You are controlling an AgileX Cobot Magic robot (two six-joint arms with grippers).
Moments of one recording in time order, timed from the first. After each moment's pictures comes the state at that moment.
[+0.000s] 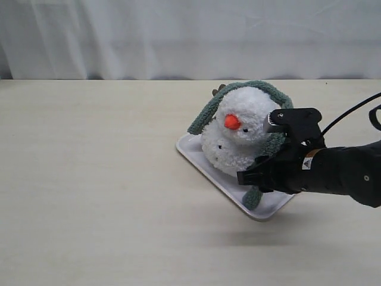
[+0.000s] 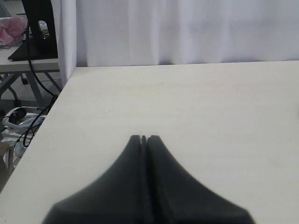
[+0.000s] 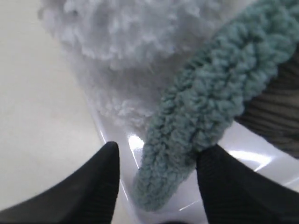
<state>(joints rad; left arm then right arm) 0.03 0.00 0.00 -0.03 0.32 0.08 0.40 1.60 -0.63 0.06 -0.03 0.15</state>
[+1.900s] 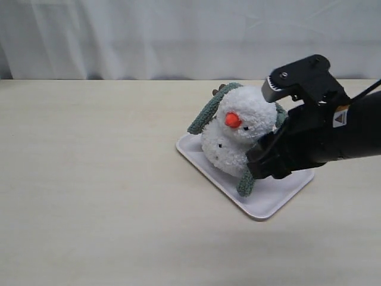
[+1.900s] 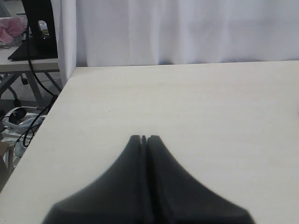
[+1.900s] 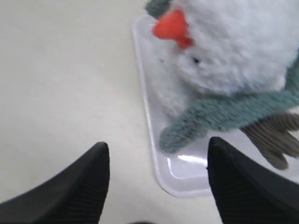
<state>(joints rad) 0.03 0.00 0.00 -0.03 0.32 0.08 0.49 1.29 -0.83 0.06 0.51 -0.12</state>
